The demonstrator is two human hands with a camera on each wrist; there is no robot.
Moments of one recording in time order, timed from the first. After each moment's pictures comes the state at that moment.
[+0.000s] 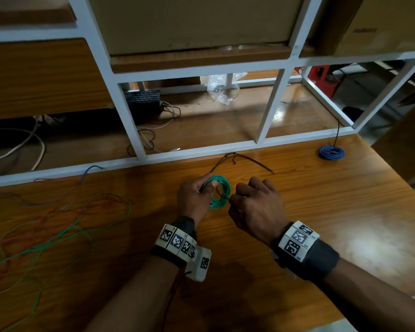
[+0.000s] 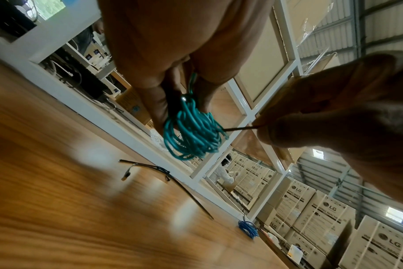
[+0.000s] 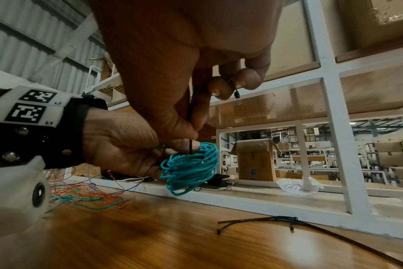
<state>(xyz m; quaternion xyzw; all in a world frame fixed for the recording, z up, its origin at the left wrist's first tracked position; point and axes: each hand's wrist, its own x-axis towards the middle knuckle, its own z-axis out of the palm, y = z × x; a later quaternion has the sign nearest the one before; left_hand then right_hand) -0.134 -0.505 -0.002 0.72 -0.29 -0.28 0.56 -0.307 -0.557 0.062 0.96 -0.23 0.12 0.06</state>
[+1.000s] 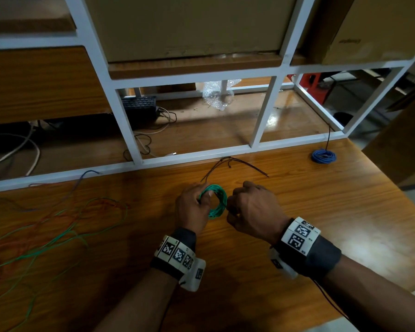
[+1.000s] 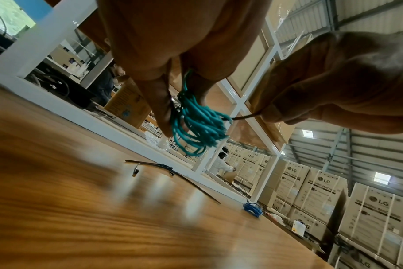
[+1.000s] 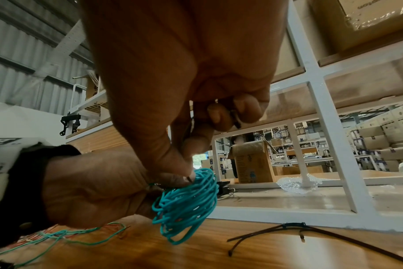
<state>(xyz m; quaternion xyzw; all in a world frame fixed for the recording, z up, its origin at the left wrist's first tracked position) -0.146 -0.490 -0.005 0.77 -0.37 -0.16 0.49 -0.304 -0.560 0.082 0.97 -0.23 0.06 -0.02</state>
